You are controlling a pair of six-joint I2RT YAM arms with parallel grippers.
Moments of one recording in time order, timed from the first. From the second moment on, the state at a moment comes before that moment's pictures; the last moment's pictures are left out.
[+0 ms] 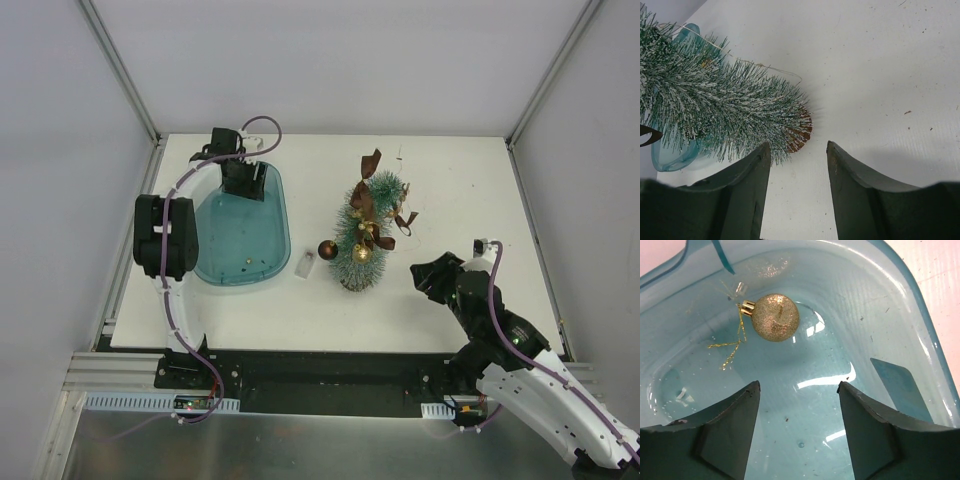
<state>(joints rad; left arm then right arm) -0.11 2.03 1.57 -0.53 0.28 0.12 0.72 0.39 0.49 -0.56 0.44 0.86</state>
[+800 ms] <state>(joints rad) -0.14 2.16 1.72 -0.50 0.15 0.03 0.72 0.37 0.45 -0.46 0.39 0.82</state>
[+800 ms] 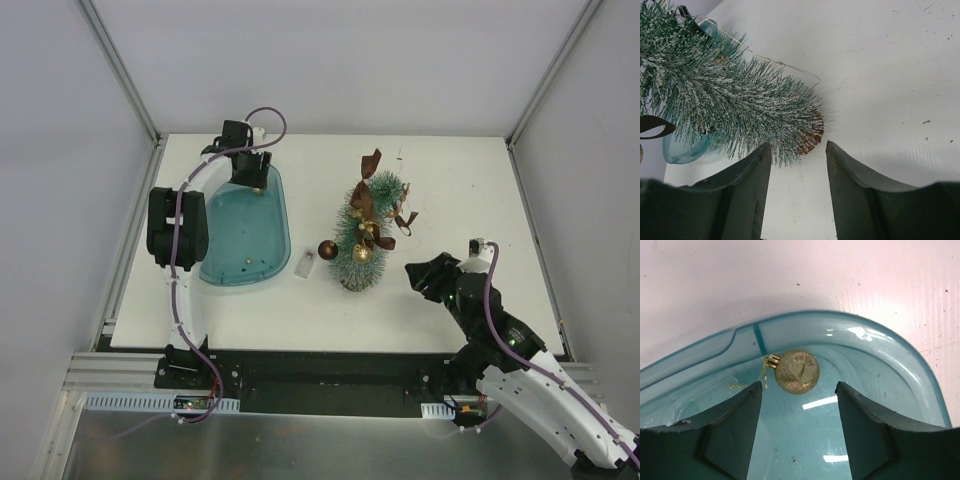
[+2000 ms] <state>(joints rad) -0.16 1.95 1.47 -0.49 0.13 0.15 0.73 0.33 0.44 -0.46 0.38 0.82</state>
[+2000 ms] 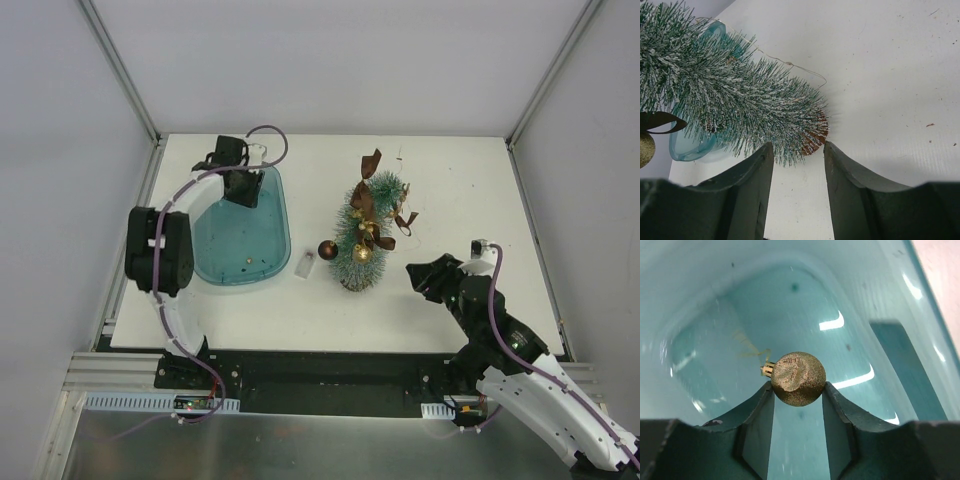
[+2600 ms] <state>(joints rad) -0.42 1.22 0.98 -0.73 0.39 0.29 0.74 0.30 0.44 -0.48 0.38 0.77</state>
